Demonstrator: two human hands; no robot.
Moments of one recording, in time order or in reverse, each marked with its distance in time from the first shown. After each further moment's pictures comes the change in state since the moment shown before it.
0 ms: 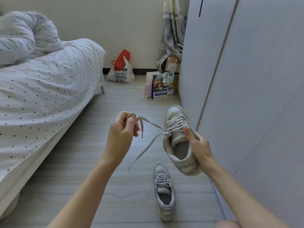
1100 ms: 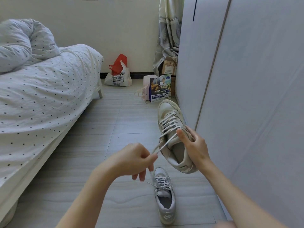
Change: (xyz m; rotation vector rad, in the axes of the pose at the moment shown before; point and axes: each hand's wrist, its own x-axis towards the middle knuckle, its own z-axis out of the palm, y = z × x) left_hand -0.015 0.006 0.004 0.706 -0.825 -0.252; right_hand -0.001 -0.001 0.003 -0.116 0.018 -0.113
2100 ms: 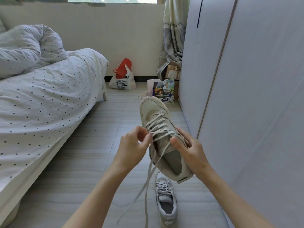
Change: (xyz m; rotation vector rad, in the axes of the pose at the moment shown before) left_hand 0.023 -0.006 0.005 -0.286 0.787 0.220; right_hand -0.022 -0.027 0.008 0.051 -0.211 -0.210
